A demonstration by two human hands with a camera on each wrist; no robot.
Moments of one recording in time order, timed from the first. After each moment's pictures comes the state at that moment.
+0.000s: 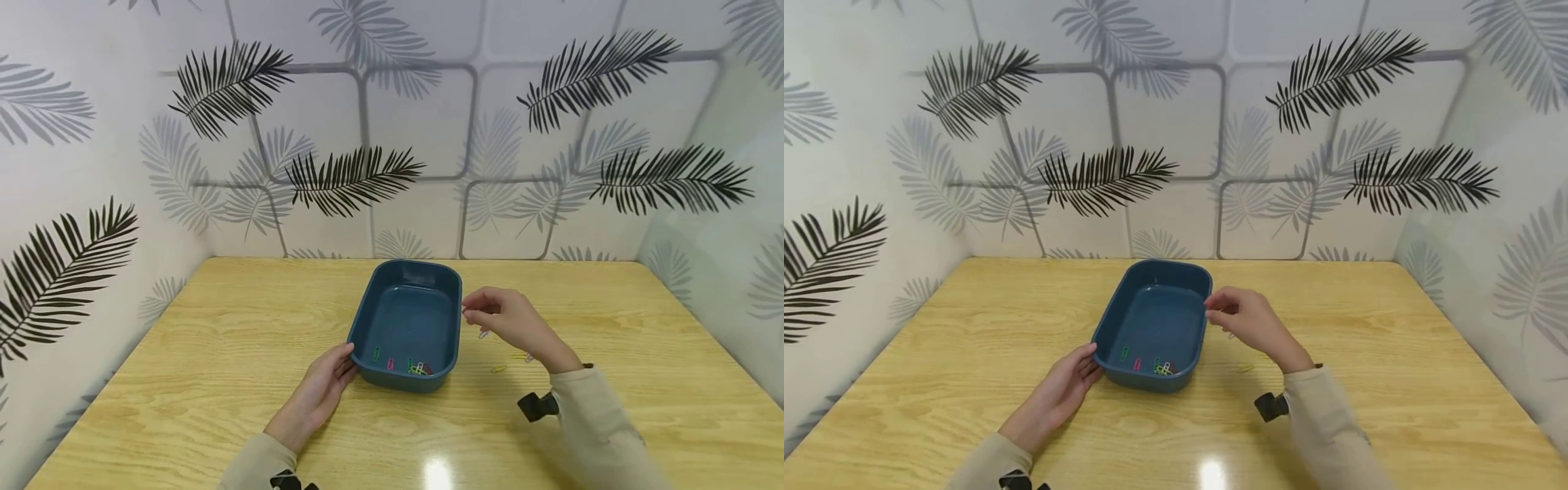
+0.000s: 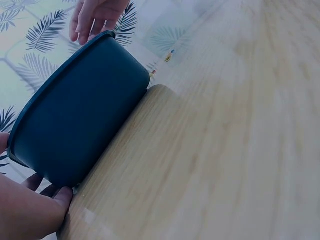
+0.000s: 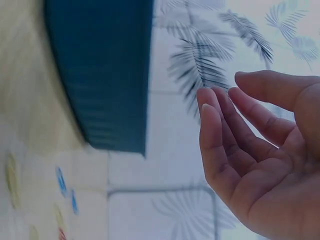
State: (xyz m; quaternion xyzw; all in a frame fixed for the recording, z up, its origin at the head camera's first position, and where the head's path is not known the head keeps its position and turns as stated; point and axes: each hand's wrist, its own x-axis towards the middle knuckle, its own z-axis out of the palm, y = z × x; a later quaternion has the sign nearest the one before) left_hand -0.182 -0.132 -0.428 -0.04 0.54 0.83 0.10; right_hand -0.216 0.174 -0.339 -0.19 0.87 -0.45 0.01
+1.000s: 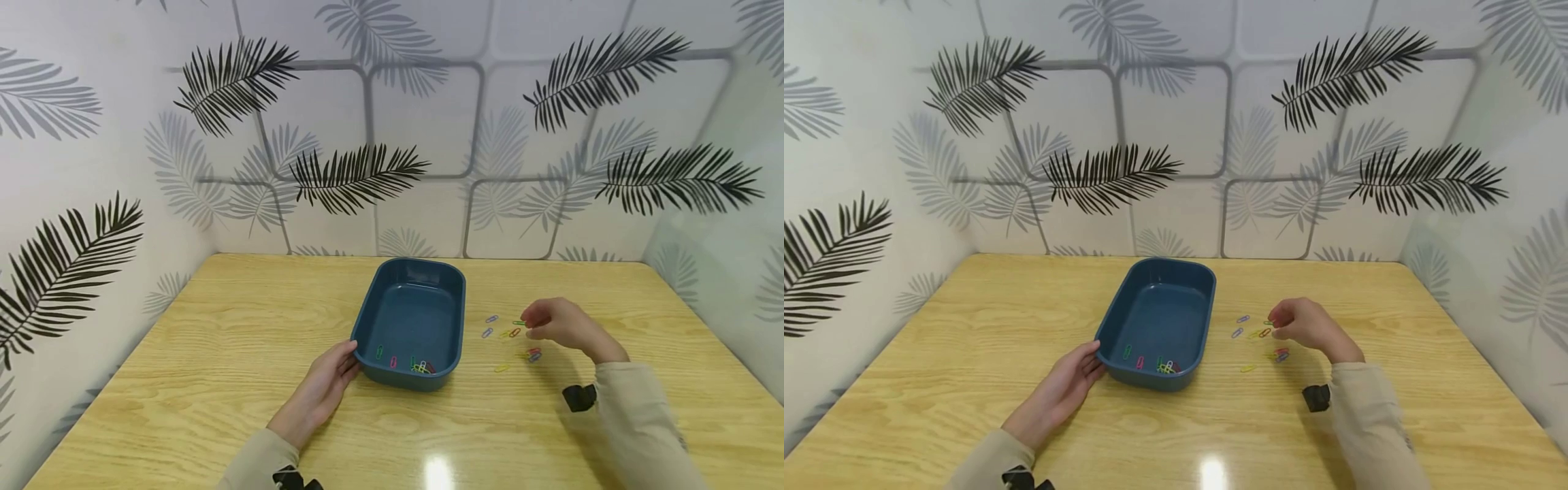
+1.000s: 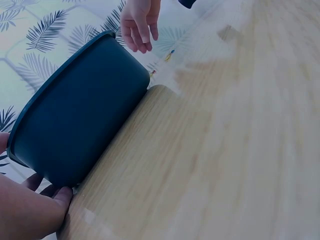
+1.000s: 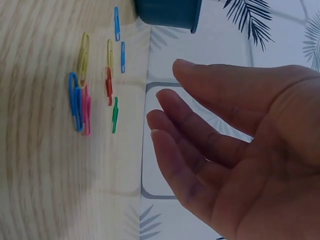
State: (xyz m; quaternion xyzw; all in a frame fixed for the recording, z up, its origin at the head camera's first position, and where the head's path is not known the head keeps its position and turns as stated) left_hand -0.182 -0.133 -0.429 -0.02 0.54 0.84 0.10; right_hand -0.235 0.254 -0.359 -0.19 0.93 -0.31 0.06
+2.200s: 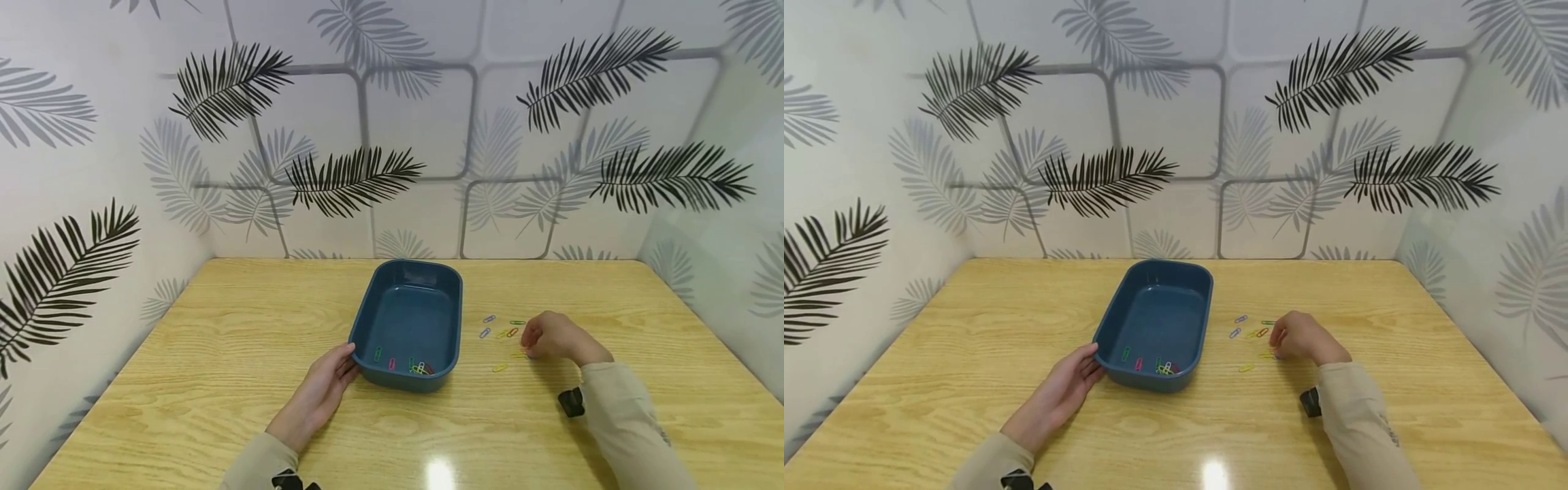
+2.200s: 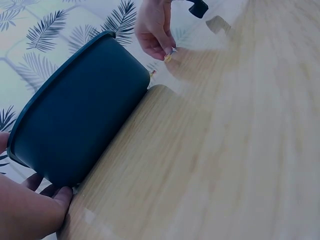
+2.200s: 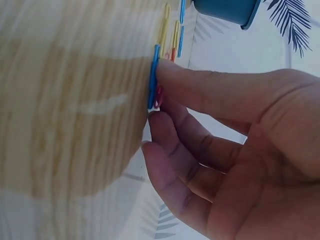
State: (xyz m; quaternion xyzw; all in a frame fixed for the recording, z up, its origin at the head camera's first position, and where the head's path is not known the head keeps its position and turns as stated) left_hand -0.181 -0.132 -0.429 -0.02 0.54 0.83 0.10; right_hand -0.237 0.255 -0.382 -0.17 0.95 -0.25 0.08
